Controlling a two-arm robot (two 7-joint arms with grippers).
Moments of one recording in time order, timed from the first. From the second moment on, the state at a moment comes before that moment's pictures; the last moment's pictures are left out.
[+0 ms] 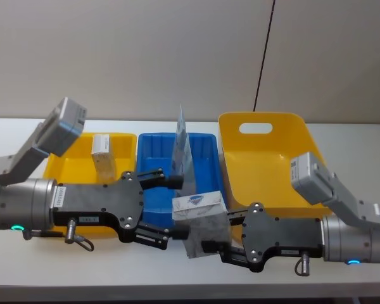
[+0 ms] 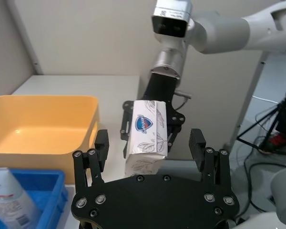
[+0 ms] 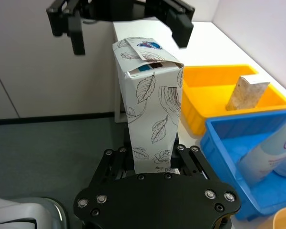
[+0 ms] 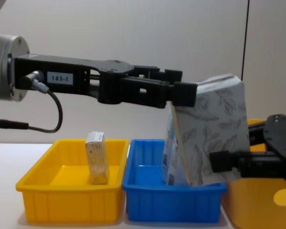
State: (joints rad) left arm -0.55 0.59 0.58 -1.60 -0.66 0.18 -1.10; right arm 0.33 0.72 -0.50 -1.67 0.49 0.09 0.93
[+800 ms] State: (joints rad) left arm -0.41 0.63 0.46 -1.69 -0.71 0.18 -0.82; right arm 0.24 0.70 -0.46 -1.68 0.47 0.08 0.69
